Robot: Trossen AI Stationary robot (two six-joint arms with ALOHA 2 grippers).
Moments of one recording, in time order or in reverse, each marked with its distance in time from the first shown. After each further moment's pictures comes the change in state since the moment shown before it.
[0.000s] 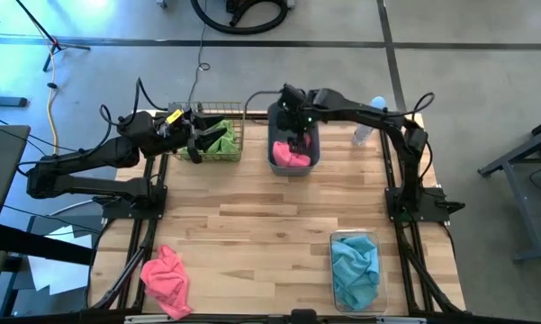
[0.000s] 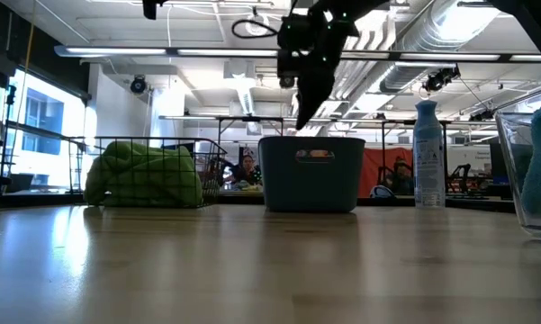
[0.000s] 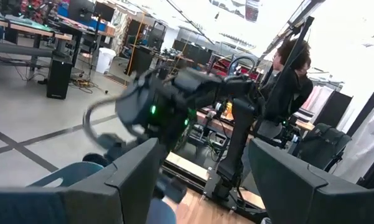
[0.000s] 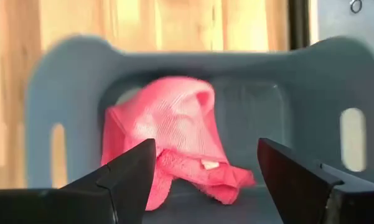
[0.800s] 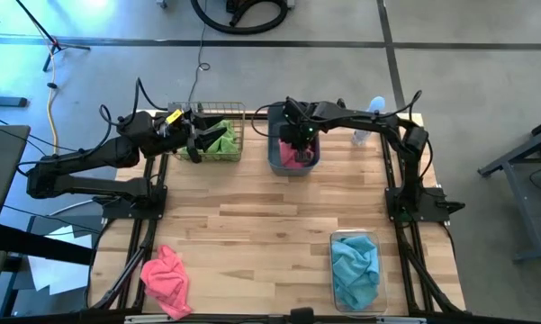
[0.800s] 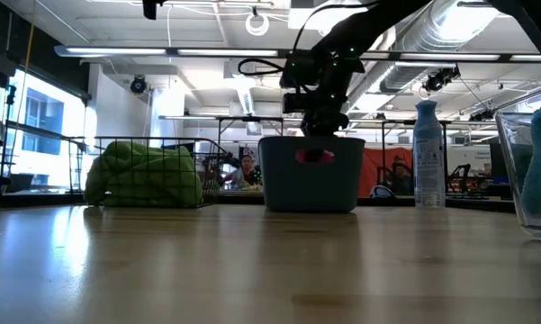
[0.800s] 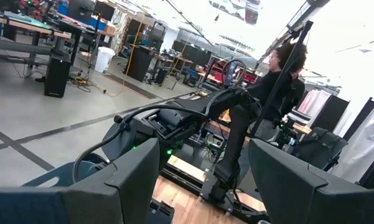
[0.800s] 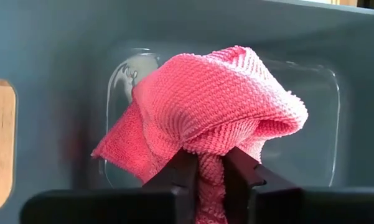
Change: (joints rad) left arm 0.000 0.000 0.000 0.005 0.000 -0.022; right arm -0.028 0.000 -0.265 0.220 -0.059 -0.116
